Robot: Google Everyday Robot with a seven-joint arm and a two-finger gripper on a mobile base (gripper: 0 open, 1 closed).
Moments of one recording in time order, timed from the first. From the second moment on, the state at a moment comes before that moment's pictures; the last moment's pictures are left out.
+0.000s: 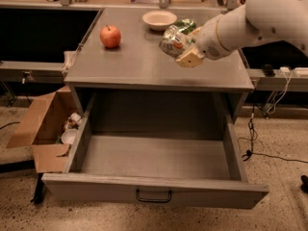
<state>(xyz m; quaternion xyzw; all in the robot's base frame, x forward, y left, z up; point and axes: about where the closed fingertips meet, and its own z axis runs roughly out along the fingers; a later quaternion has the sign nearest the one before) 0.655 -0.111 0.918 -0.53 0.73 0.04 0.43</state>
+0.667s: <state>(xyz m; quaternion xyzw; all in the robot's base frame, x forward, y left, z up) 0.722 -0.154 0.880 -0.42 0.82 0.06 0.38</state>
